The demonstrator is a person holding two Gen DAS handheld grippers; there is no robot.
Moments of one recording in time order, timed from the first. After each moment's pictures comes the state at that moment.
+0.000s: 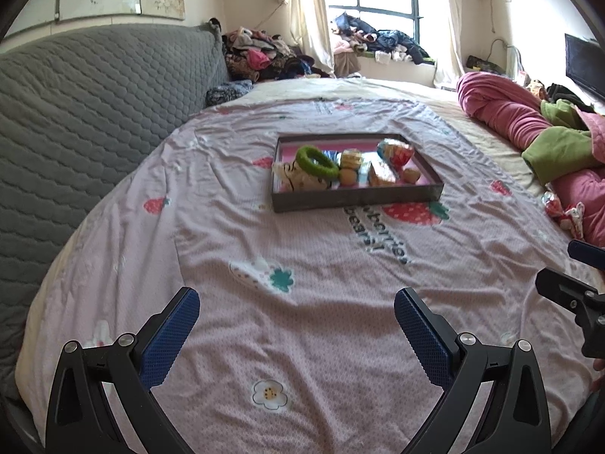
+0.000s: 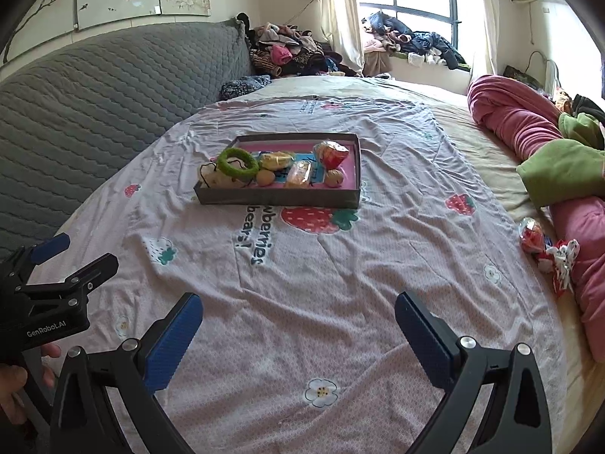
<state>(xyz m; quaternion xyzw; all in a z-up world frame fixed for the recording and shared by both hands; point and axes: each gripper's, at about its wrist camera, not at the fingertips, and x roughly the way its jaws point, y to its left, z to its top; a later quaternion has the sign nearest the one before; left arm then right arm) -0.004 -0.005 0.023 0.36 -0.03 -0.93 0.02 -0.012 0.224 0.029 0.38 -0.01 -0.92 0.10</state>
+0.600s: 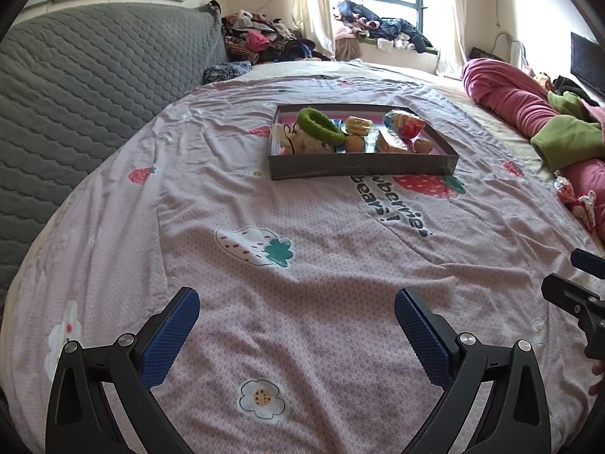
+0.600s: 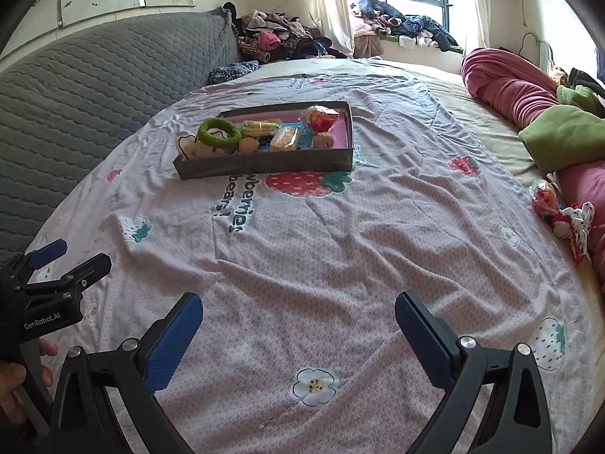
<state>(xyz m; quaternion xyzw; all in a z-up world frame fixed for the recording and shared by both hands) -0.024 -0.013 -0.028 0.38 -0.02 -0.92 0.02 -0.023 0.226 -0.022 0.40 -0.02 -0.91 0.09</state>
